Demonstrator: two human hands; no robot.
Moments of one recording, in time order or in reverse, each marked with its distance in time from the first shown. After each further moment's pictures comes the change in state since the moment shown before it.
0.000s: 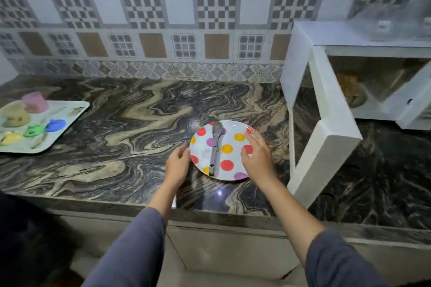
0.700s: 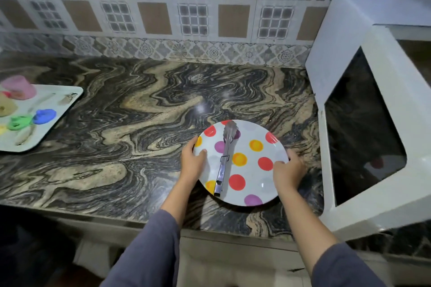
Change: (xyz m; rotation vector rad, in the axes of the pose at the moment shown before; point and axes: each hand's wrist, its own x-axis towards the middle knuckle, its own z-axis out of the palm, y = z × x) left_hand 0.062 -0.020 0.016 -0.064 -0.027 -0.073; right_hand 0.036 0.056 0.054 0.001 0.312 0.587
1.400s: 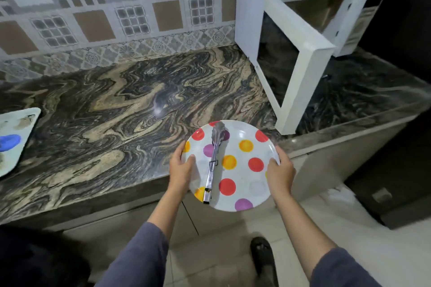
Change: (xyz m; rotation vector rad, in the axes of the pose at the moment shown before) left_hand -0.129 -0.047 -0.078 -0.133 -0.367 0.055; right_hand -0.215 0.061 -0.083 0.381 0.200 0.199
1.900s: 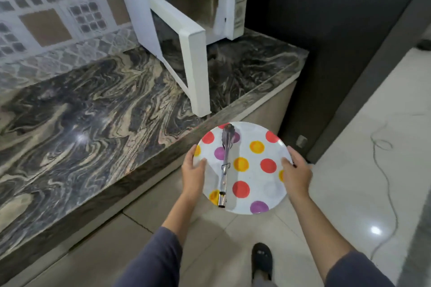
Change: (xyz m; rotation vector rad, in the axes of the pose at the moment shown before) left_hand -0.103 -0.020 0.151 0.054 -0.405 -0.071; right_hand -0.038 0.063 -0.191 0.112 0.447 0.118
